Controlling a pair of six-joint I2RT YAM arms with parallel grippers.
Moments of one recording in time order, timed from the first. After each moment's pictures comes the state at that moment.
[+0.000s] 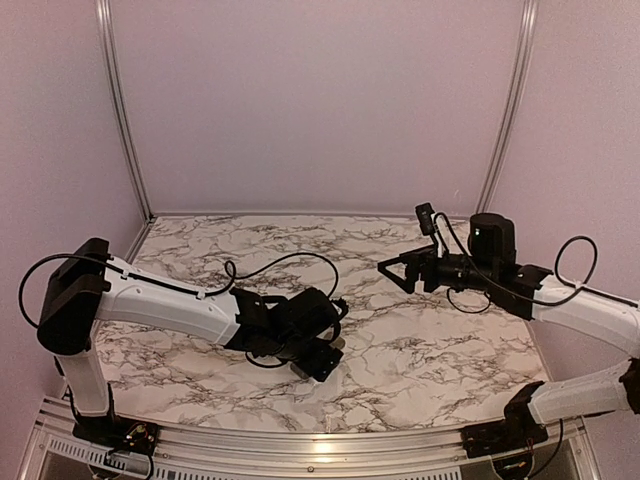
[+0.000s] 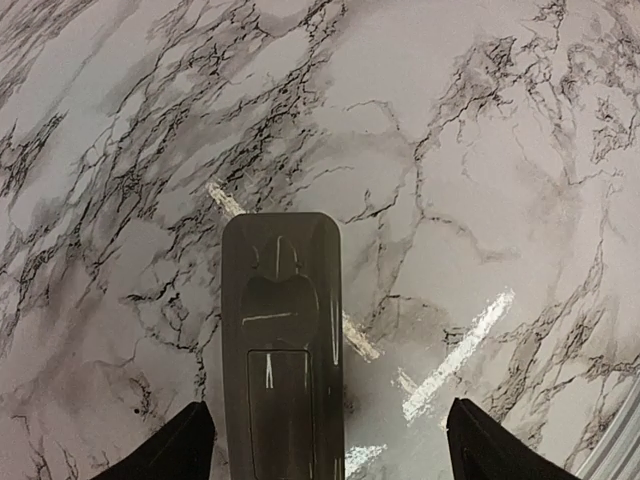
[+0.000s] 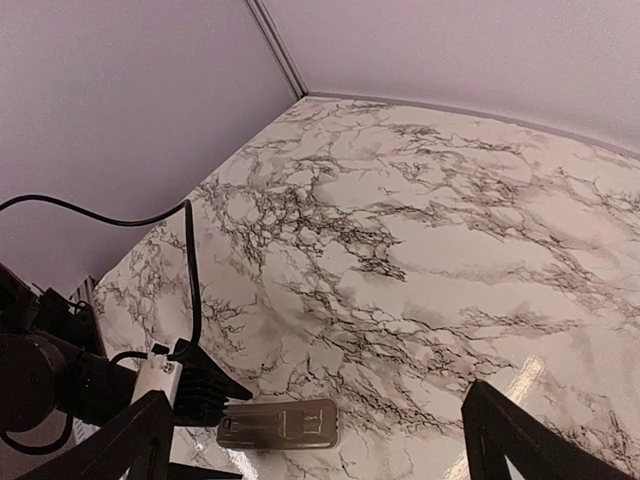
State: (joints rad) left arm -1.20 1.87 1.22 -0.32 -0.22 -0.38; right arm 0.53 1.13 0.73 0.04 -0.44 0.28
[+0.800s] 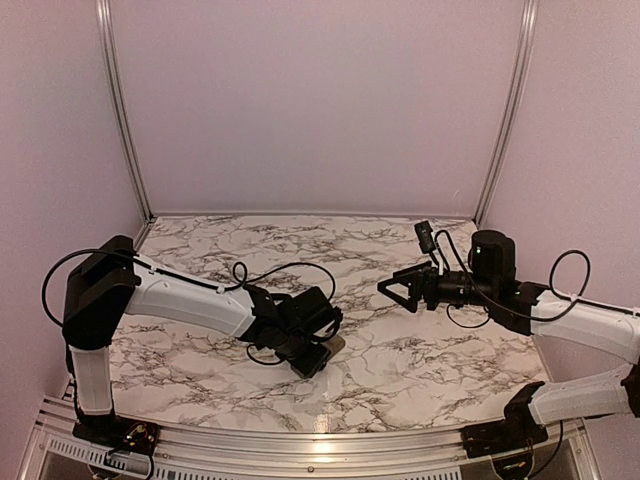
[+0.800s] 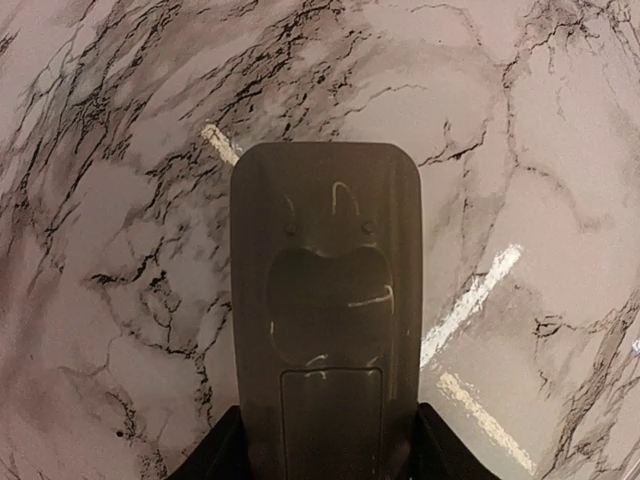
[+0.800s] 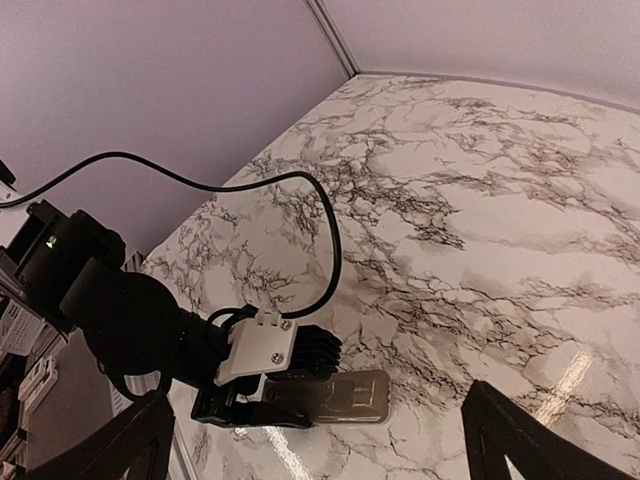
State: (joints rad) left arm -1.14 1.99 1.28 -0.41 -0.10 -0.35; right arm 0.53 1.10 0.59 0.18 -0.59 0.34
